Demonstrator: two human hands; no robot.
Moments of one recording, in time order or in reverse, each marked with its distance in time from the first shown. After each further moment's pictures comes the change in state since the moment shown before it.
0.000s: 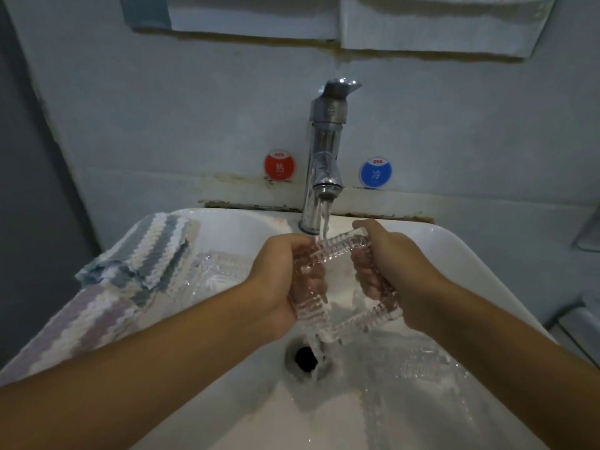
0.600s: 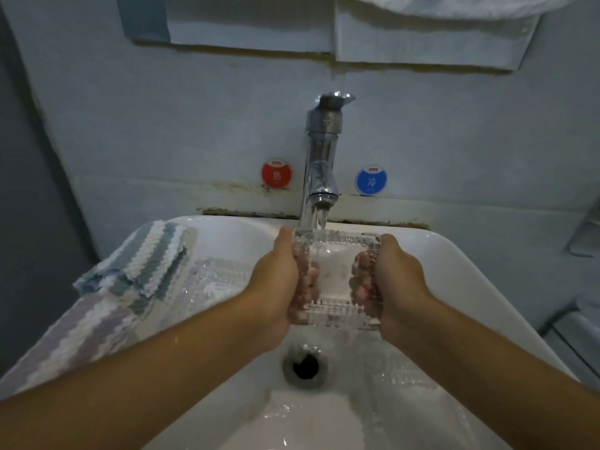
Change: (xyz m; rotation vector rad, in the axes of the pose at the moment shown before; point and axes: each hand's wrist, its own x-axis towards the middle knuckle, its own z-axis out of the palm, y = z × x) left_hand 0.000 -0.004 0.000 0.167 0.074 0.077; right_hand -0.003 0.007 0.012 0.366 0.203 0.100
